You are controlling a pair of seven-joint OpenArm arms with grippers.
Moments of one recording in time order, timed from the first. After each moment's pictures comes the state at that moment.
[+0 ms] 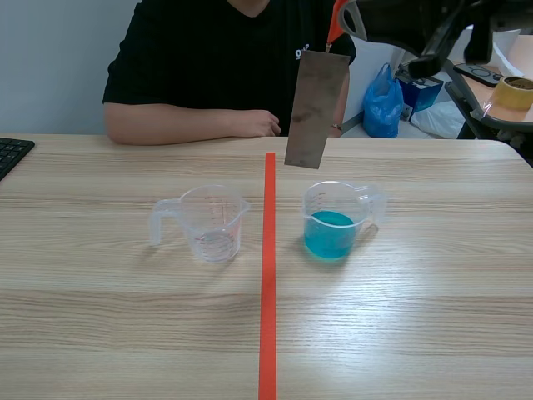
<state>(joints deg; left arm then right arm) 52.8 -15.8 -18.0 79.0 24.9 -22.3 -26.8 13.2 34.2 -3.1 113.9 44.6 42.1 -41.9</state>
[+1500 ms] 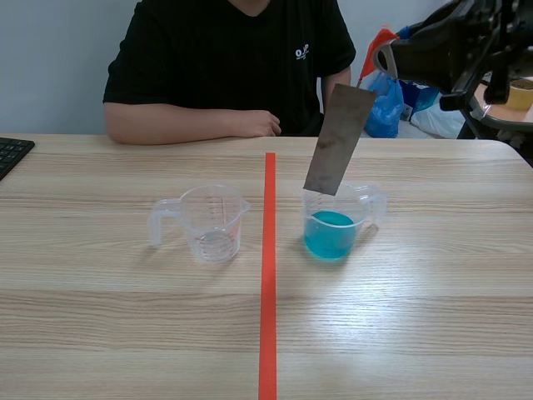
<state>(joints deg) 70.5 -23.1 -18.4 96.6 8.9 -22.7 -48.3 10.4 37.3 -2.1 103.2 42.9 45.5 -32.6</state>
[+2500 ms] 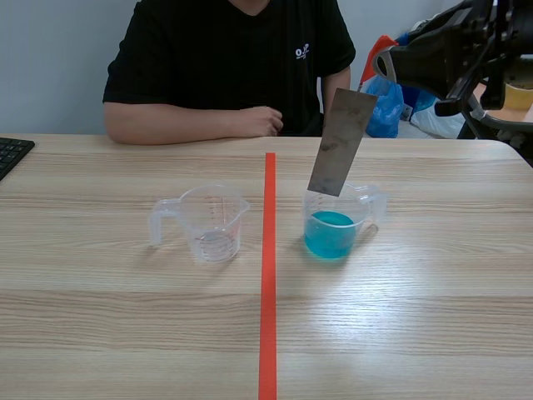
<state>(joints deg) 69.3 -23.1 -18.4 96.6 8.9 -23.4 -43.5 10.4 36.8 -2.2 102.3 41.7 45.4 -31.8</state>
